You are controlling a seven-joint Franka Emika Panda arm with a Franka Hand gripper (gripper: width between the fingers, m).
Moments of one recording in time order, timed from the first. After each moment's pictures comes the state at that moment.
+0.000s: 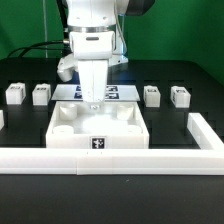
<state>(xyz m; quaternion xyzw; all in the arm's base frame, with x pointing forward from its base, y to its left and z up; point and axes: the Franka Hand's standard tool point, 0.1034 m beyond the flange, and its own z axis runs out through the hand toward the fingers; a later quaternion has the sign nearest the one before) 0.445 -0.028 0.012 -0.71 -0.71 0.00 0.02</state>
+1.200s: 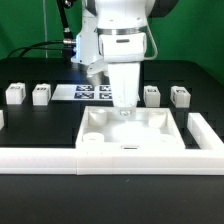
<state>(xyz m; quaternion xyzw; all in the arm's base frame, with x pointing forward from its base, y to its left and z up) 0.486 0.036 0.013 -0.73 -0.68 -0.03 0.02</state>
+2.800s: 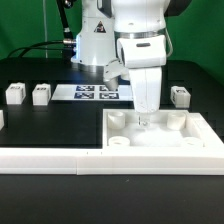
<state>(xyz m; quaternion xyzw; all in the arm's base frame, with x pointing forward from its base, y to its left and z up) 0.493 0.062 0.012 -0.72 -0.69 -0.03 0.04</state>
